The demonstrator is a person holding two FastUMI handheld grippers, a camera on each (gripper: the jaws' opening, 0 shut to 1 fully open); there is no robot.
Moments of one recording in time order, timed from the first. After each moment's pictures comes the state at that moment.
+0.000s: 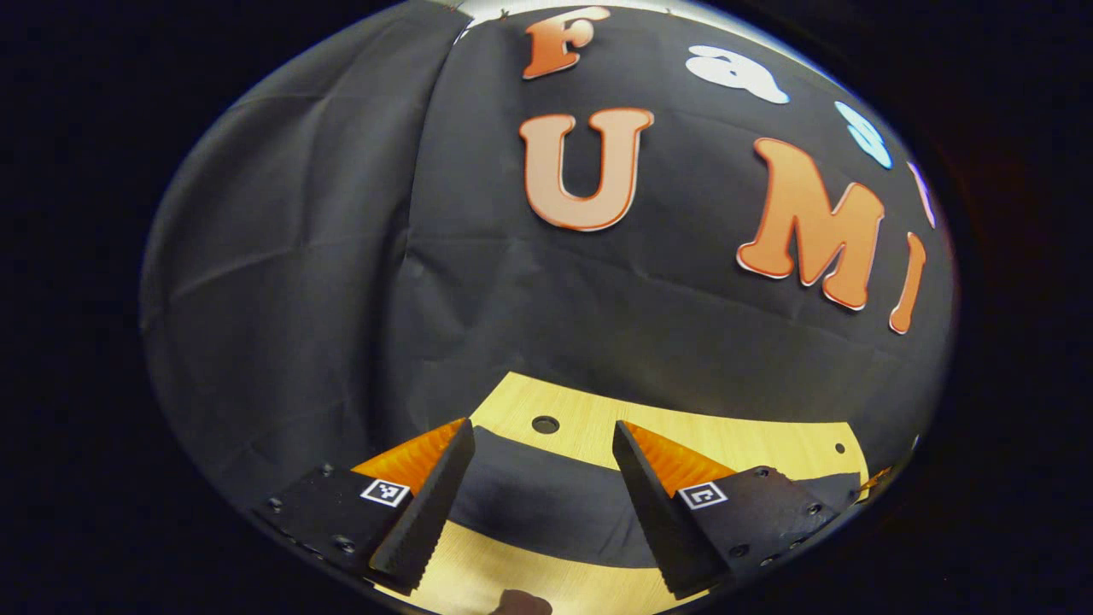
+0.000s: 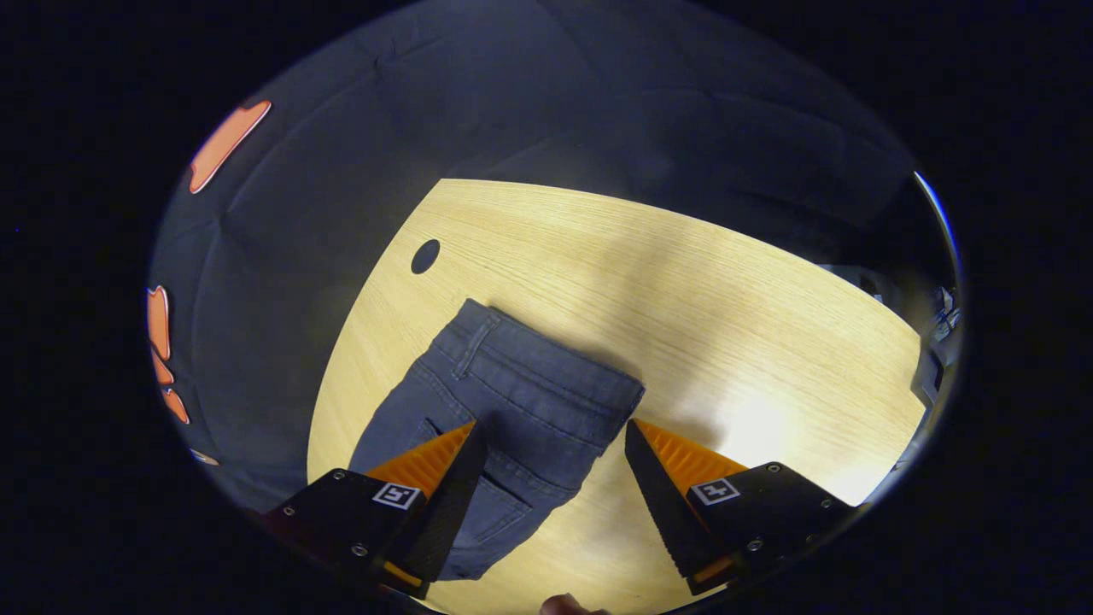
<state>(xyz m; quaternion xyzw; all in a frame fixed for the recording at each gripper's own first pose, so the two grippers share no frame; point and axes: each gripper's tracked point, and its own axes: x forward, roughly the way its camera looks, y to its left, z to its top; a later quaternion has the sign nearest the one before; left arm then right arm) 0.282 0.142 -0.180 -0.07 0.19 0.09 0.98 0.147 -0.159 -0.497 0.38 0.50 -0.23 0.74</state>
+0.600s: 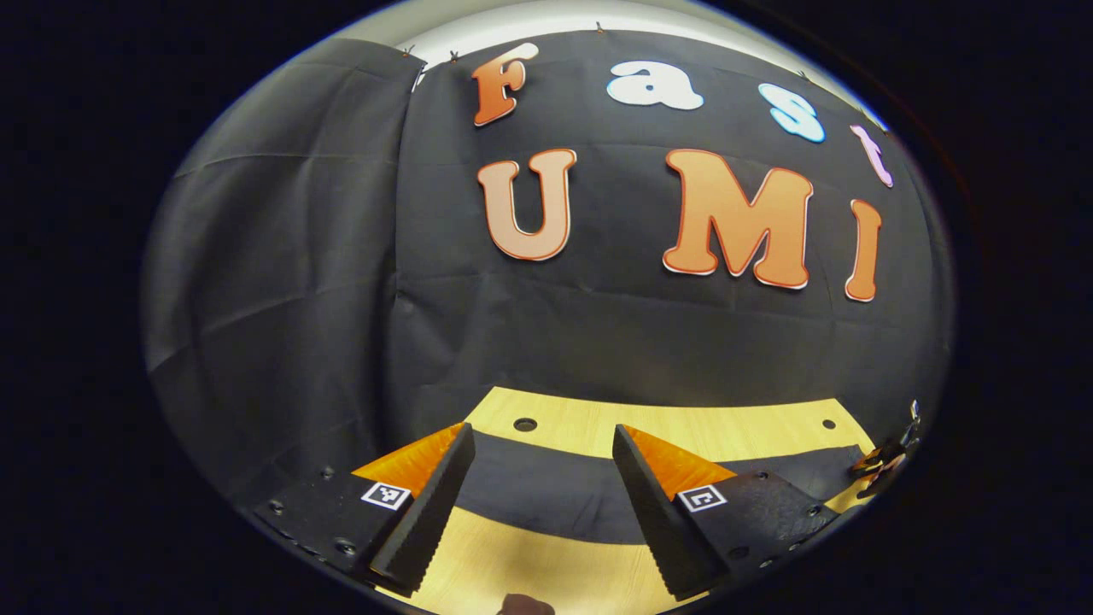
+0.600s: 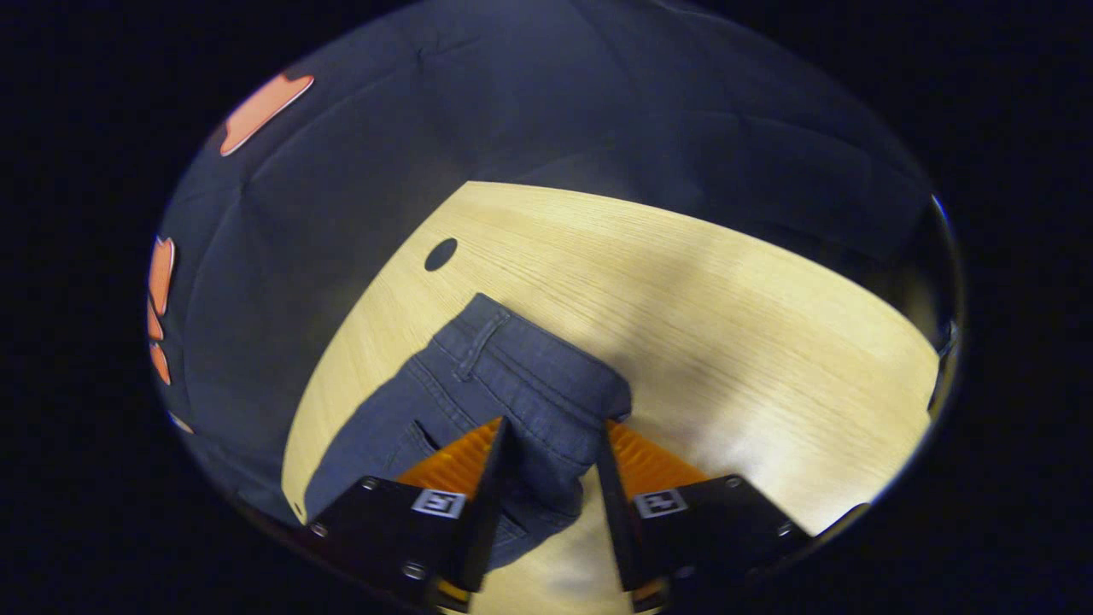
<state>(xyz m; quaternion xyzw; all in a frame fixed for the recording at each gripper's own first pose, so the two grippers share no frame) 0.180 0.049 -0.147 -0.02 0.17 0.07 0.98 0.157 -0.154 -0.505 0.38 0.45 -0.22 0.78</state>
